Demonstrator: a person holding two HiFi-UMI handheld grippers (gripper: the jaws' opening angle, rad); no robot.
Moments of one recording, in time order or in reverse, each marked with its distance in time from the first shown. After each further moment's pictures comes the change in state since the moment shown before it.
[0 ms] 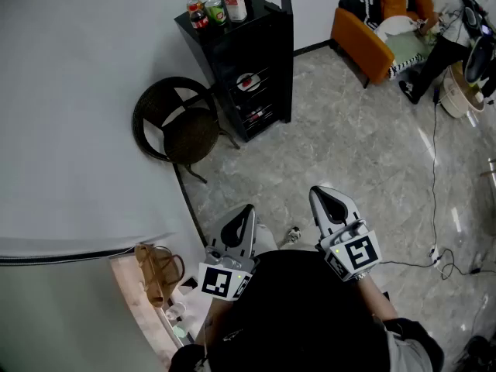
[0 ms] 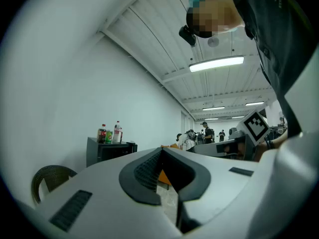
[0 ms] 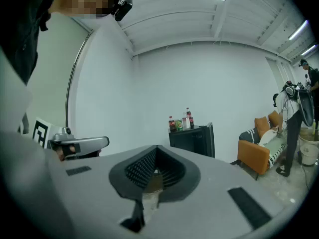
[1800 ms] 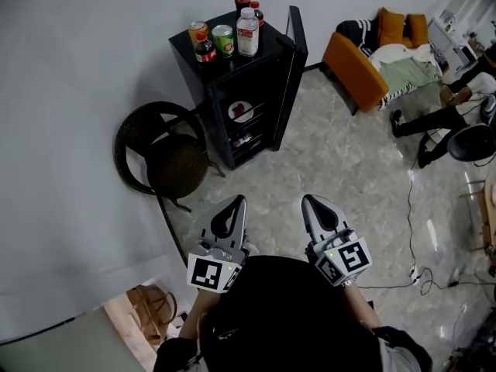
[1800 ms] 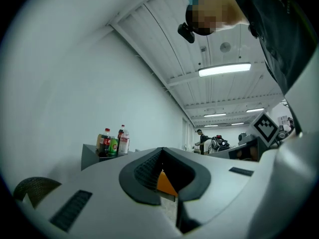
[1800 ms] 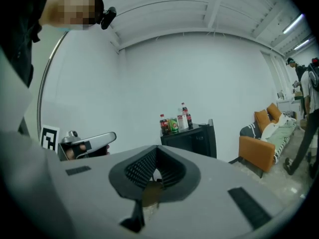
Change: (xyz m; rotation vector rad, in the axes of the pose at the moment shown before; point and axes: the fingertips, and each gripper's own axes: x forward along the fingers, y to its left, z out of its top) left arm 0.140 0.188 0.029 -0.013 -0.060 -0.049; right arm 0.197 -0.045 0.031 0.126 -0.020 -0.075
